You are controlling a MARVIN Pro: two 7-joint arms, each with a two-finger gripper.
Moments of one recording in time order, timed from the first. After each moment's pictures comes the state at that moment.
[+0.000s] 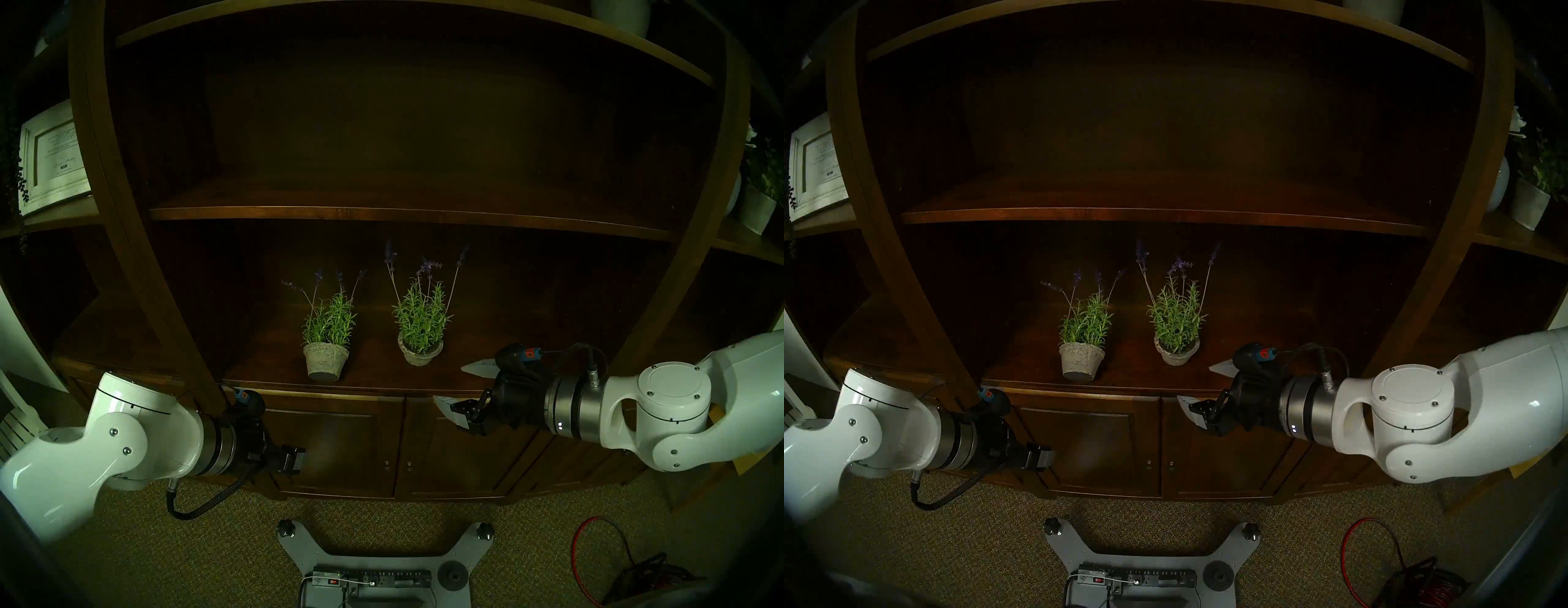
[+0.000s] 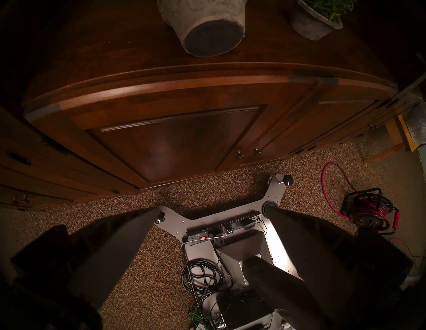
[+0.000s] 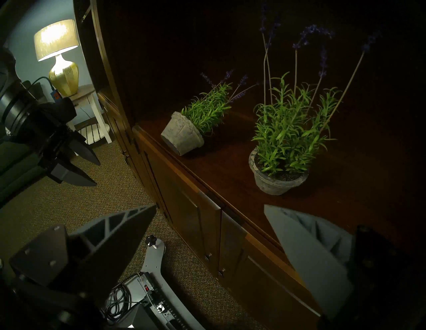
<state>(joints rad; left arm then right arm) 2.16 -0.49 -1.70 -2.39 -1.59 0.91 0.60 0.93 -0.46 -1.65 -2.38 1.42 -0.28 -0.17</state>
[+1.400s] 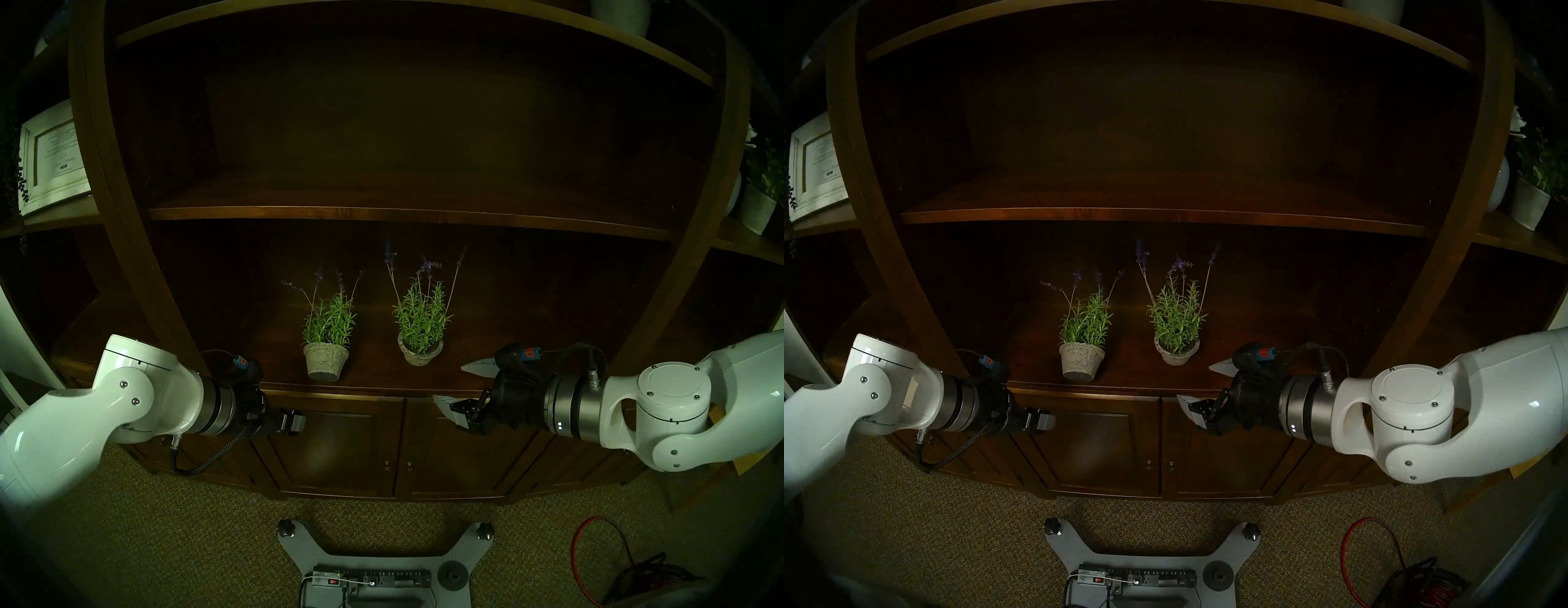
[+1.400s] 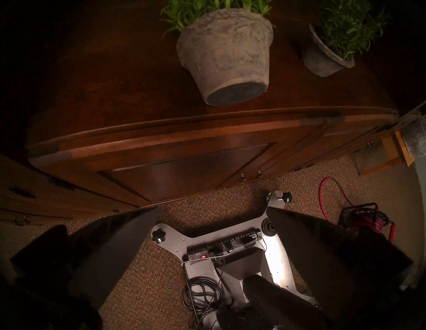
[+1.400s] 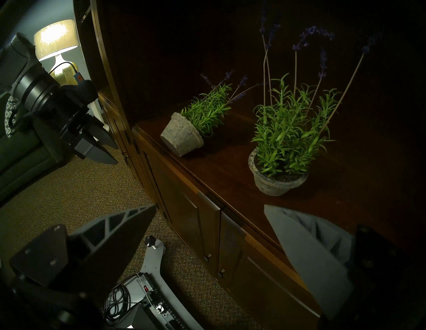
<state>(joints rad) 1.87 -0.43 -1.53 -2.24 -1.62 0.89 0.50 0.93 -0.46 -1.64 -2.38 1.42 -0.28 -0.17</state>
